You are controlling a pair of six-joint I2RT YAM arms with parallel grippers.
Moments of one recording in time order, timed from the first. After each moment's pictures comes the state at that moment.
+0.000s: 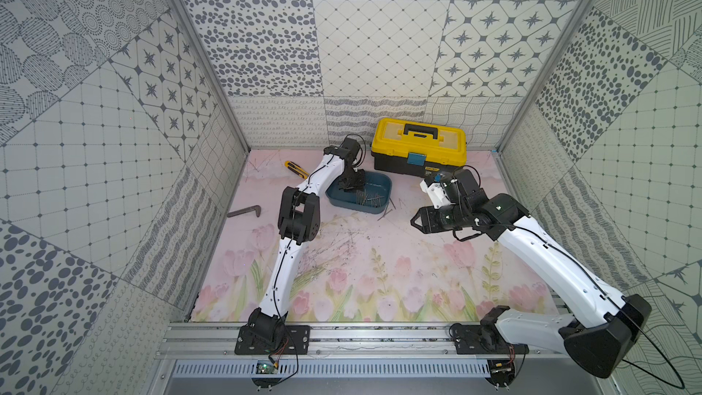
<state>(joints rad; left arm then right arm) -0.33 2.53 2.36 -1.10 0.25 -0.40 0.57 1.24 1.27 -0.96 -0.21 0.37</state>
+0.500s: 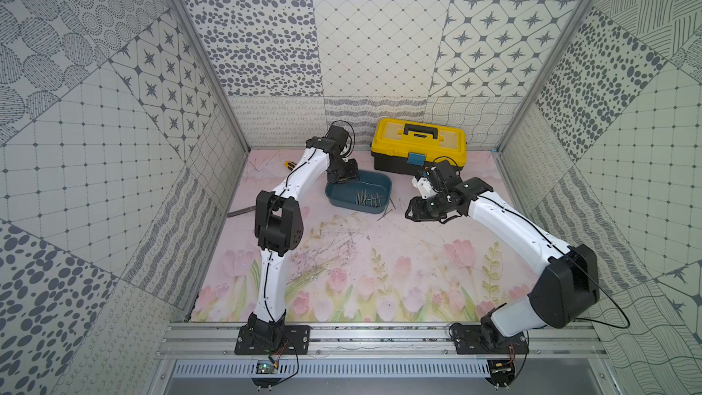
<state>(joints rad) -0.31 2.17 2.10 -1.07 0.27 -0.39 0.47 1.56 1.33 -0.87 -0.23 0.32</state>
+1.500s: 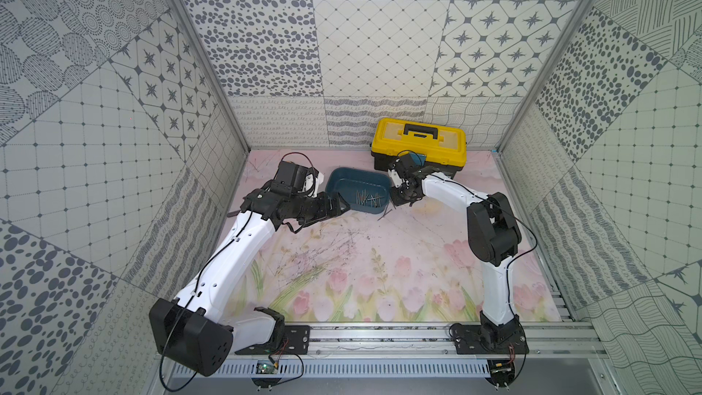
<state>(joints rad) -0.28 1.26 1.26 -0.91 0.46 -0.50 0.49 2.10 1.64 -0.68 0.05 0.09</state>
